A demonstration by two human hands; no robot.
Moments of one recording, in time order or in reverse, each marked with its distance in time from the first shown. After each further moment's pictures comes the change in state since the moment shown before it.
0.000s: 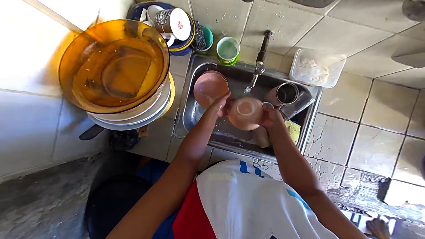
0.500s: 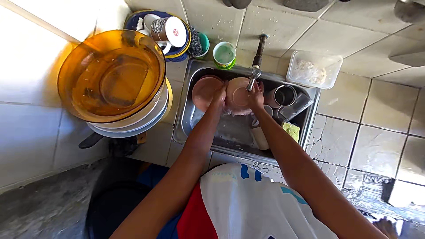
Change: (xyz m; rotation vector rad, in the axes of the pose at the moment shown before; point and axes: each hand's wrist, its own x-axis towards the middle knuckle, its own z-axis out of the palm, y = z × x) left_hand 0.047 0.030 0.014 -0.141 0.270 0.364; right_hand 0.064 -0.010 0.071 -1.069 0.060 -0.741
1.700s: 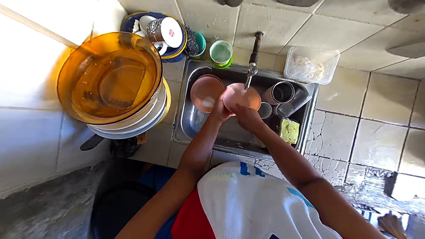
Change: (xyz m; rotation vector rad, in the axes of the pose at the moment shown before) left_hand -0.079 0.002 -0.006 -0.379 -0.385 -0.205; right_hand -0.106 -0.054 -0.028 -0.707 -0.576 -0.405
